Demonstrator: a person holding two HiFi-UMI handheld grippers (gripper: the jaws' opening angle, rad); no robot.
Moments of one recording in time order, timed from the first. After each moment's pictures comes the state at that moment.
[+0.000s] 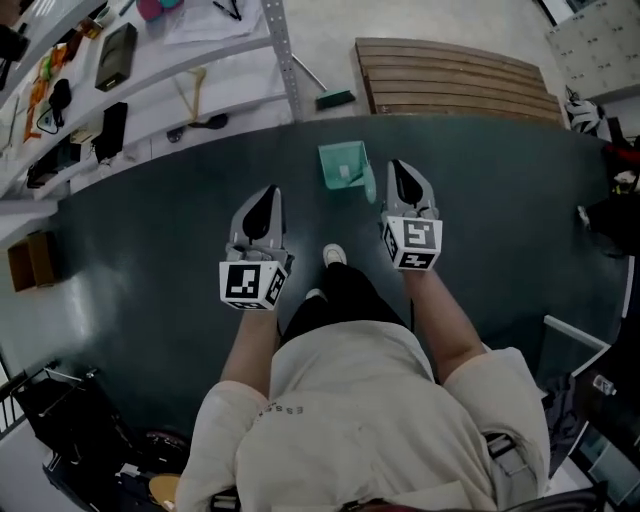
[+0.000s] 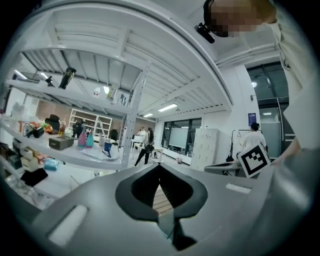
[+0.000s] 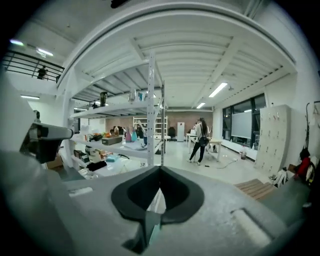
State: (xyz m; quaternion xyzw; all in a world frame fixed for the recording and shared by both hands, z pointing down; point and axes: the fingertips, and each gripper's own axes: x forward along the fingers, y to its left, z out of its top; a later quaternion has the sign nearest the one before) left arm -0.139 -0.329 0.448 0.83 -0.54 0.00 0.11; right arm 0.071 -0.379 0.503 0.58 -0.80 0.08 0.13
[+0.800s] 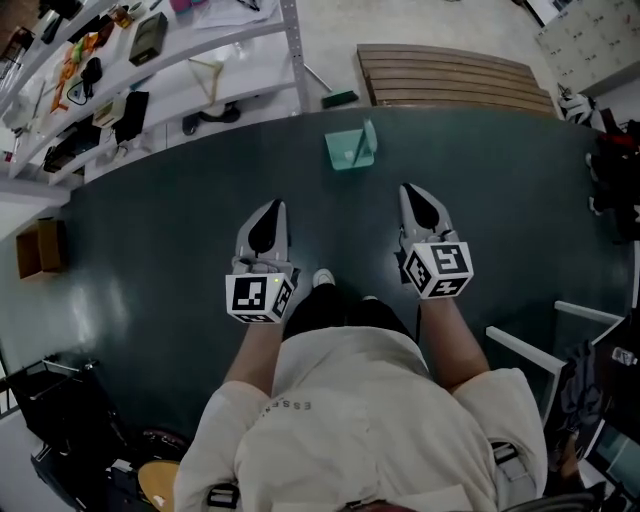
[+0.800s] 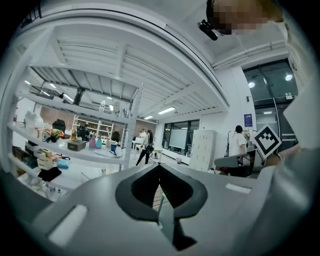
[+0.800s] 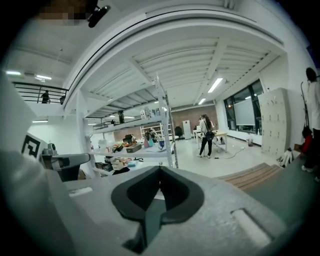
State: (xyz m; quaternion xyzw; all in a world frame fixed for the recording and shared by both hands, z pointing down) left arm -0.150 -0.119 0.406 0.83 -0.55 -0.01 0.10; right arm 0.064 -0.142 0.426 0.55 -0.82 0.15 0.07
